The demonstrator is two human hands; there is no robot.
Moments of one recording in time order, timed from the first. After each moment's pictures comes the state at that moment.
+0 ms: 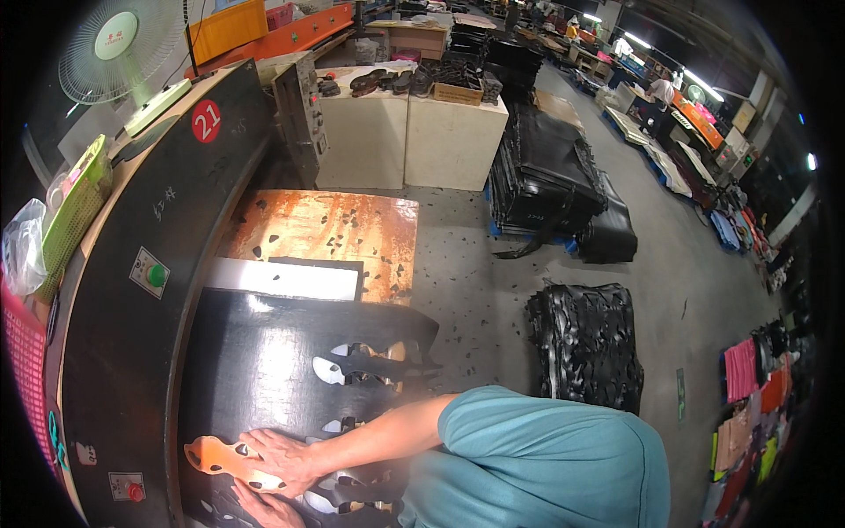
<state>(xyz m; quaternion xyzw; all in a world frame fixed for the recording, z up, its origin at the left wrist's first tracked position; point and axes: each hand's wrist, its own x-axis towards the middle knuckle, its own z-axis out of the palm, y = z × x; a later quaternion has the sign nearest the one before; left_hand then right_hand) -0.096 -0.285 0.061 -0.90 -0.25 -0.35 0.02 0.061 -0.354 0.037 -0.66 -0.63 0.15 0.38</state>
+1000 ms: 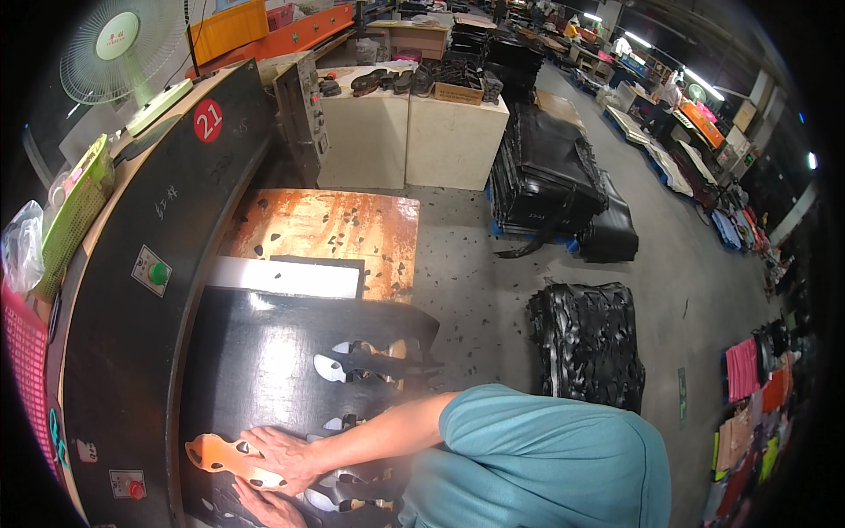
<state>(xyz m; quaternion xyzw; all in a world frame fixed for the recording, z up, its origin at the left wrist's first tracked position) -0.112 -0.268 0.029 -0.91 -0.27 -0.31 0.03 0.058 -0.351 0.027 -0.66 -0.63 0.13 0.39</state>
